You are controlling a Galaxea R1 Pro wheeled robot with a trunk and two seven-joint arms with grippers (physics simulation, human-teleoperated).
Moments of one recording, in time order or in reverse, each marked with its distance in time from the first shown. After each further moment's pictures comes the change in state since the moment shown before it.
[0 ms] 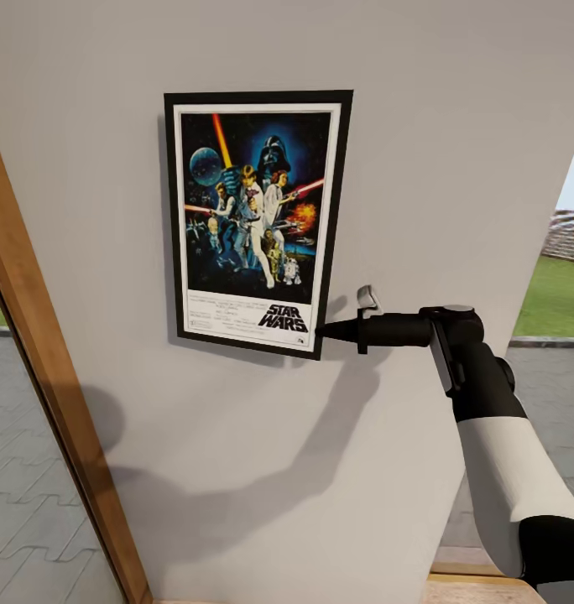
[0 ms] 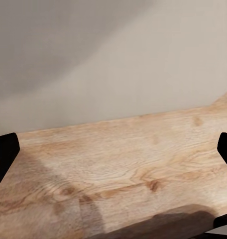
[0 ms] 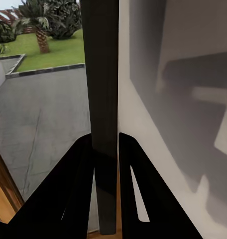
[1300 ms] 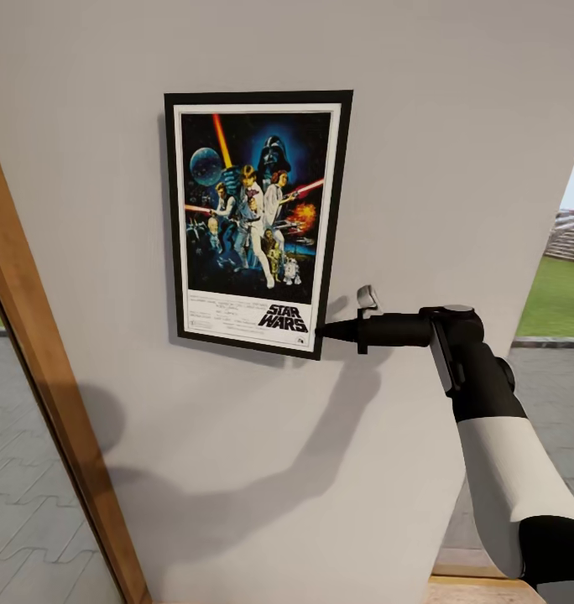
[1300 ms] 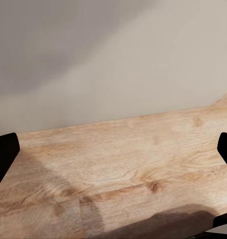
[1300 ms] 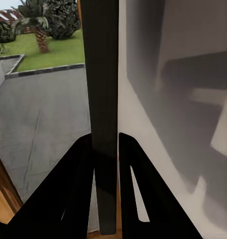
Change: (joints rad) left arm 0.000 0.000 0.000 0.003 -0.001 0.000 0.000; right arm 0.000 0.000 0.000 0.000 0.000 0.000 -0.001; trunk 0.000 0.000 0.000
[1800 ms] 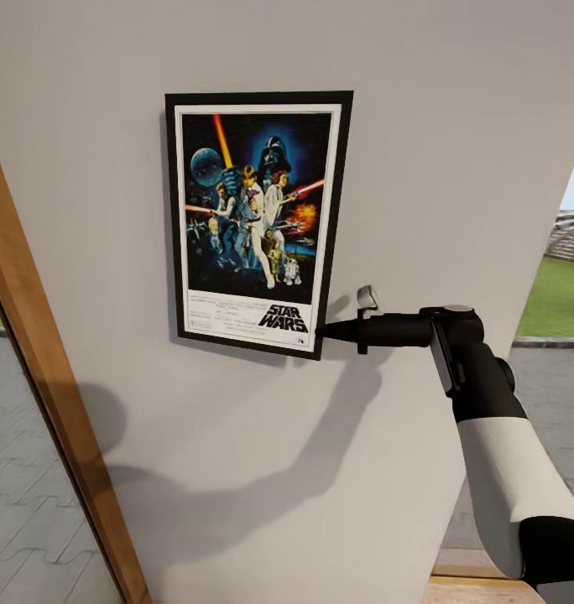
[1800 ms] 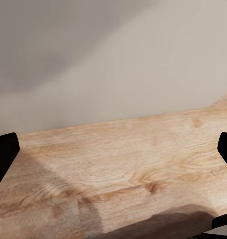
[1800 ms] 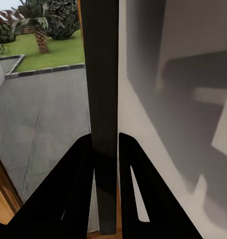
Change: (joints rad) left arm 0.001 -0.005 0.000 -0.004 0.000 0.000 0.000; right arm 0.001 0.000 -0.001 0.000 0.000 0.000 0.000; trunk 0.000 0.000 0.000
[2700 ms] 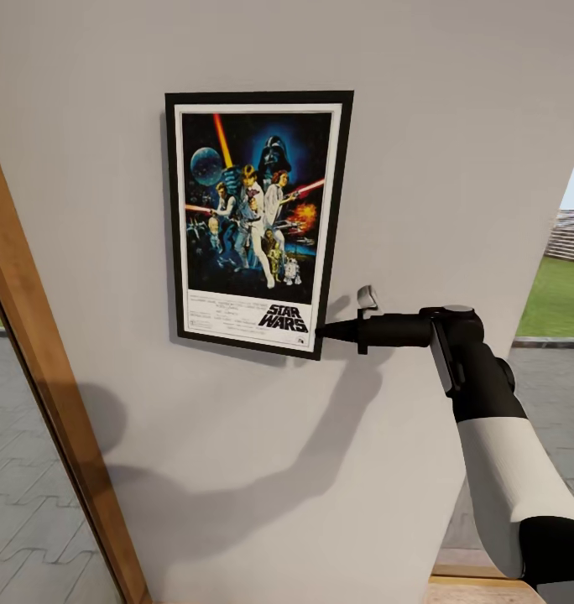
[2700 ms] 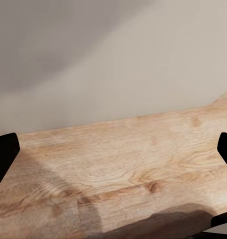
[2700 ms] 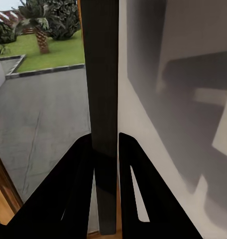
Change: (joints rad) left arm 0.000 0.000 -0.006 0.001 0.000 0.000 0.000; right arm 0.000 0.000 0.000 0.000 -0.002 0.000 0.001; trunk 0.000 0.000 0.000
